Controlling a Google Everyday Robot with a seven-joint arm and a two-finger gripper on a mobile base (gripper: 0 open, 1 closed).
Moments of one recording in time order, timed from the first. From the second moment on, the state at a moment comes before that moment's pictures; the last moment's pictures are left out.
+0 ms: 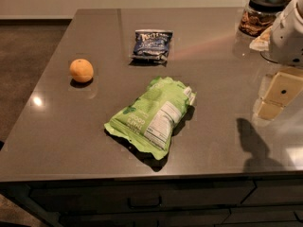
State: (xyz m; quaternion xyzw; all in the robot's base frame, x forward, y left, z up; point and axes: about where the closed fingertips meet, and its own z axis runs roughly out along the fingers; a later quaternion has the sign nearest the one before) arm 0.438 -0.217 0.976 -0.60 0.78 -0.03 0.16
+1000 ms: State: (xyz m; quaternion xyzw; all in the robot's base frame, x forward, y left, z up) arm 0.472 -0.184 0.954 -0.63 0.76 0.00 0.16
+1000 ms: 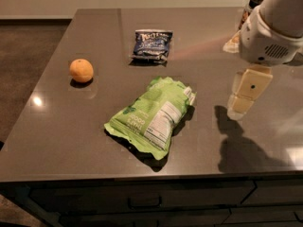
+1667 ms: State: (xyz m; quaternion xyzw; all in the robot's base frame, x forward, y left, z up) arm 0.499 -0.132 0.922 -0.66 0.74 0.03 0.14
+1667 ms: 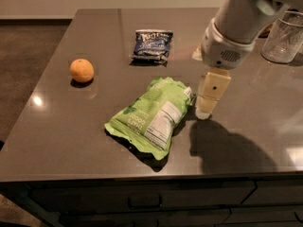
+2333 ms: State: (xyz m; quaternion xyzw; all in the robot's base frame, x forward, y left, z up) arm 0.515 -0.094 0.878 -0.65 0.75 0.07 0.10
